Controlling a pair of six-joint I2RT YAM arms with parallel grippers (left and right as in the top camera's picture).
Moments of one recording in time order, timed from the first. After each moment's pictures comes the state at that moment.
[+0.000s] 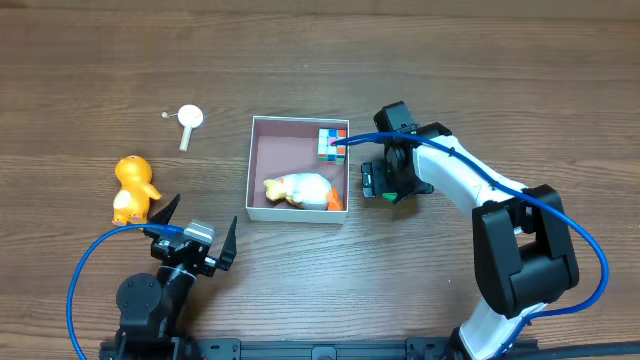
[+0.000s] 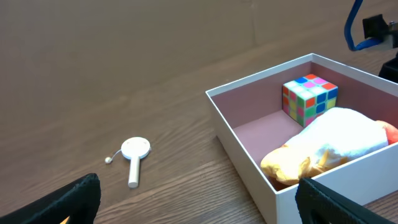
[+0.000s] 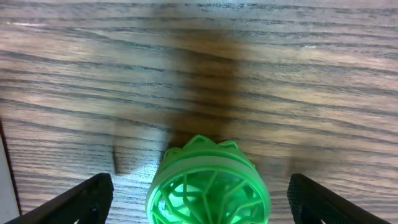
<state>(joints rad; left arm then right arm) -0.02 0.01 0.08 -0.24 0.24 0.27 0.35 1.89 1.19 -0.78 0.04 0.26</state>
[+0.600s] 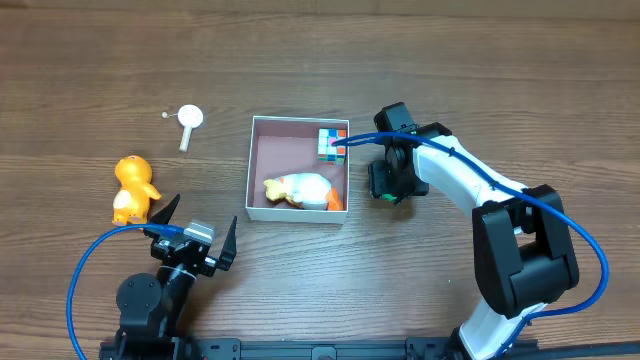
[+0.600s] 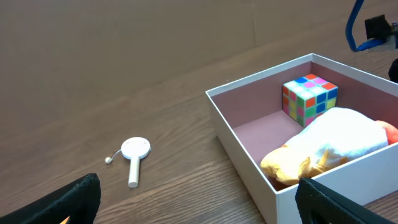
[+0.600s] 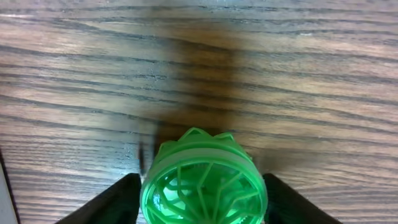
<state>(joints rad) -0.02 0.01 0.08 -0.24 0.24 0.27 0.35 1.89 1.19 -0.80 0.04 0.28</state>
